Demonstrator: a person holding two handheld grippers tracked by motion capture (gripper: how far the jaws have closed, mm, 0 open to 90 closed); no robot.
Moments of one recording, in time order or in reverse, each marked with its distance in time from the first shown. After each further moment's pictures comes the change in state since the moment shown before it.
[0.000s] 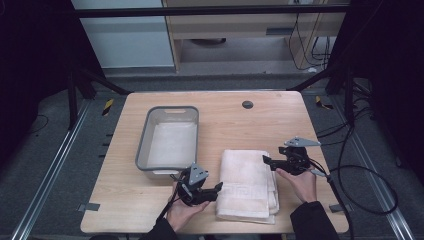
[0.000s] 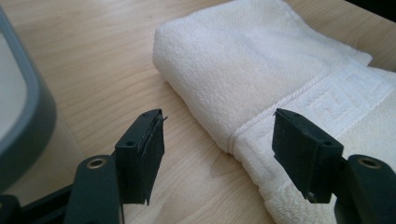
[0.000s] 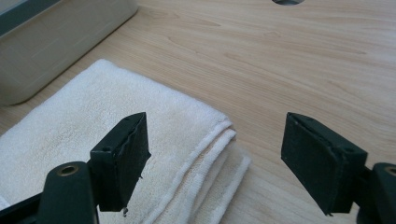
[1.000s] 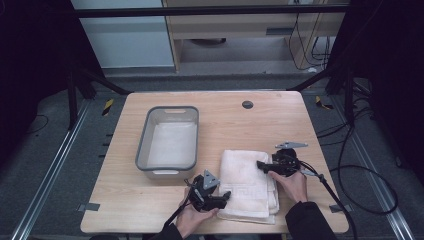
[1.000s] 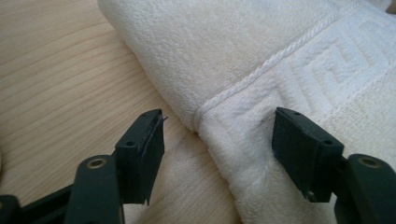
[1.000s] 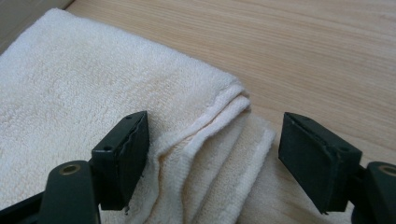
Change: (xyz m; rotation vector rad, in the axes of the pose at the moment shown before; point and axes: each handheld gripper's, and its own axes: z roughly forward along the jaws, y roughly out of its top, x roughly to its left) left arm -0.019 -0.017 0.033 0.104 -0.027 0.004; right arm -0.003 -0.020 0.039 0.124 0.014 0.075
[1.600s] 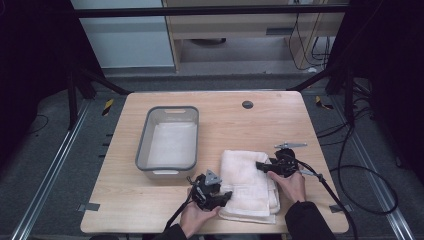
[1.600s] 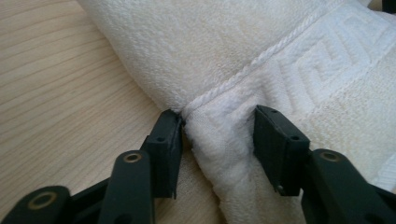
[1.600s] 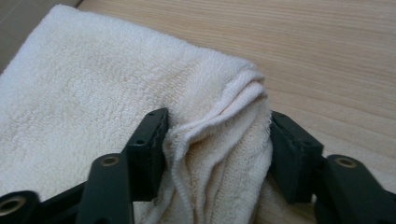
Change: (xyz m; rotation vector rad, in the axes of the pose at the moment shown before) left arm 0.001 0.003 0.008 0.047 -0.085 -0.055; right arm -0.001 -0.002 0.005 0.044 0.069 0.081
